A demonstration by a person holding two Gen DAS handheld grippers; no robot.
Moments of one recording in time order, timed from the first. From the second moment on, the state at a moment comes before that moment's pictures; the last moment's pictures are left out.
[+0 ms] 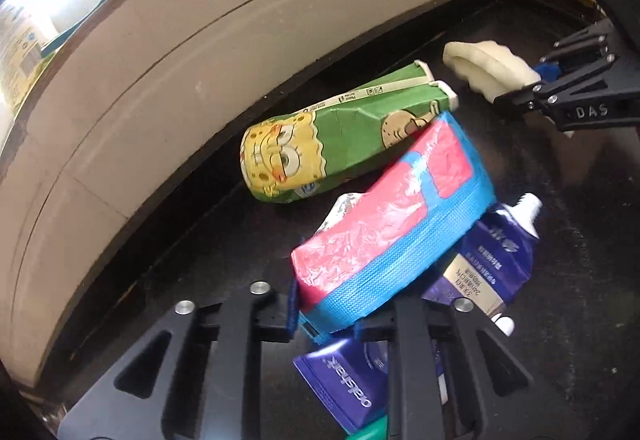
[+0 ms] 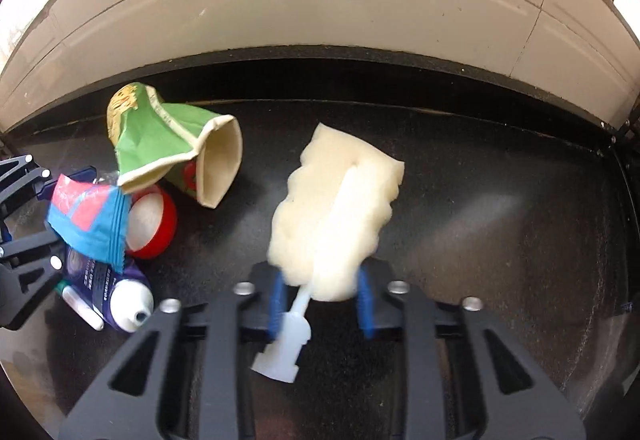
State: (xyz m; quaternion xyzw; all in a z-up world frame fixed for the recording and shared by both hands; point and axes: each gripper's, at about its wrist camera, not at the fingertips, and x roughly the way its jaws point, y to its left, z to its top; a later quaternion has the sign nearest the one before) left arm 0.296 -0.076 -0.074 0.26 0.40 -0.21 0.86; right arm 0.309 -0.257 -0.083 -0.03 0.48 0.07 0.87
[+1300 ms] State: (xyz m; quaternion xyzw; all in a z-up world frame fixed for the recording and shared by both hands) left arm -0.034 0.032 -0.017 0.04 0.42 -0.04 0.90; right arm 0.024 -0.192 -0.033 -0.04 0.41 0.23 0.88
